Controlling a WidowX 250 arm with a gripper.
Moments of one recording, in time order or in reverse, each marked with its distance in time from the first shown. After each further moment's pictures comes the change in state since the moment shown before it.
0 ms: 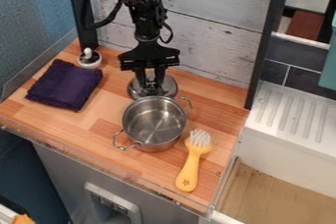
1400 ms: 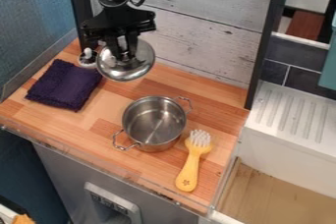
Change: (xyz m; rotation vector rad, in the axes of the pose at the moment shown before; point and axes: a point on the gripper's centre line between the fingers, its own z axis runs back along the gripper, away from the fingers) arm -0.016 0.033 0.109 -0.048 -0.183 0.098
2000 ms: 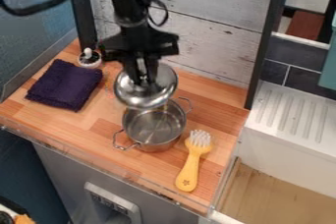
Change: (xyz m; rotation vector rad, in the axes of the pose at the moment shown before) arm -0.060 -0.019 0.011 -0.031 0.085 -0.148
